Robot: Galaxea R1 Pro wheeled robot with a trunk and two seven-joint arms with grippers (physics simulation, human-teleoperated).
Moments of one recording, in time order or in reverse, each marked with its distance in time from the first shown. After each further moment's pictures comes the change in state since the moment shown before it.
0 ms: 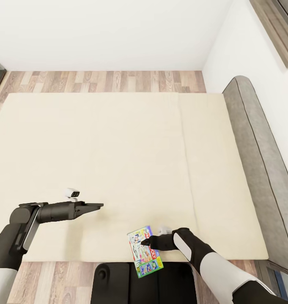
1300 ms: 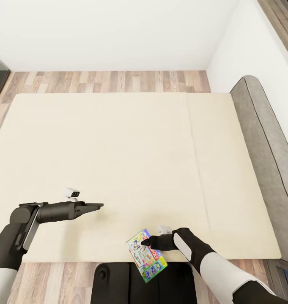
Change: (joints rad) left arm 0.000 0.000 0.000 0.000 0.000 0.000 0.000; right arm 0.000 -0.001 0.000 0.000 0.000 0.000 -0.001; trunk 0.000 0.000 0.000
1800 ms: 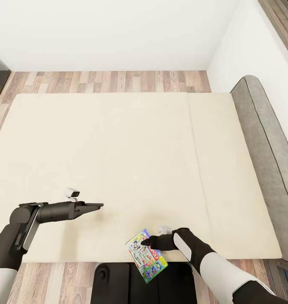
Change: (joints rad) left arm 0.000 0.000 0.000 0.000 0.000 0.000 0.000; right arm 0.000 0.001 0.000 0.000 0.001 0.000 0.001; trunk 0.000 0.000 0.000
